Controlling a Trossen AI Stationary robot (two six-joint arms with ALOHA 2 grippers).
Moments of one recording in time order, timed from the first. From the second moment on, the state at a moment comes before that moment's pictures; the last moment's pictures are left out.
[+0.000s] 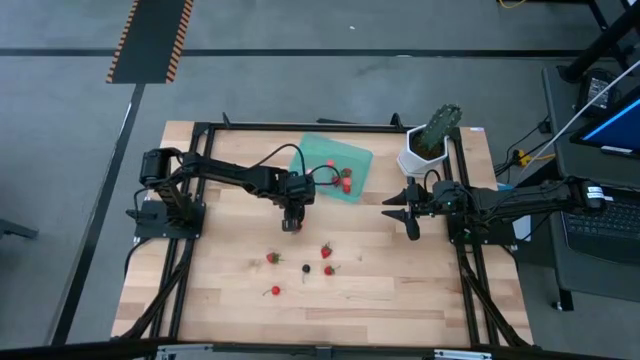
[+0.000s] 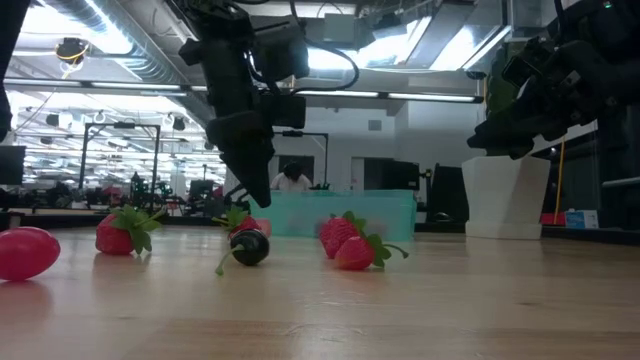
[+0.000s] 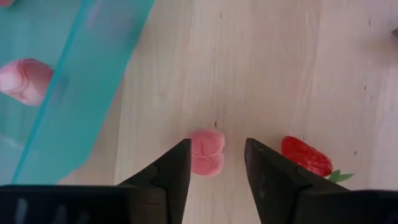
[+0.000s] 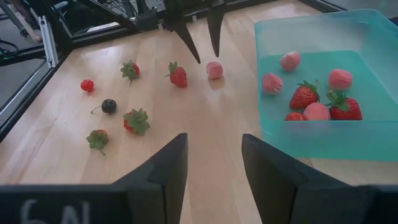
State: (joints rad) left arm 0.11 1.72 1.08 -0.55 -0.07 0.01; right arm -0.04 0.70 0.16 0.20 0.01 0.21
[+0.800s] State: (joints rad) left arm 0.11 1.72 1.00 -0.47 -0.09 0.00; right arm -0.04 0.70 0.16 0.20 0.01 0.21
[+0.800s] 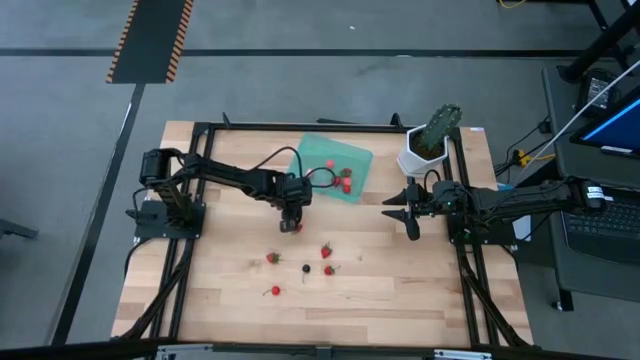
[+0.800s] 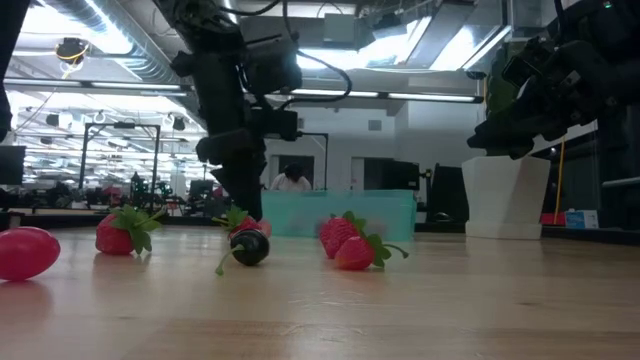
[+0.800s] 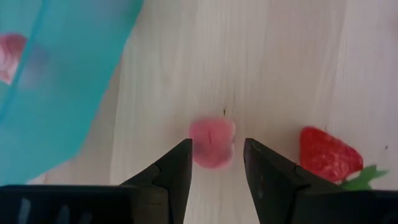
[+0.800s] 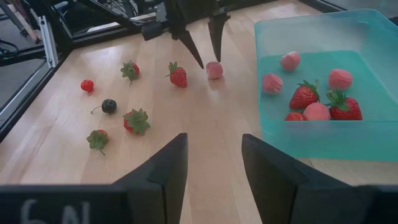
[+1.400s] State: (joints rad) left arm 0.15 1.81 1.00 -0.39 0.01 0.01; right arm -0.04 0.70 0.16 0.20 0.01 0.21
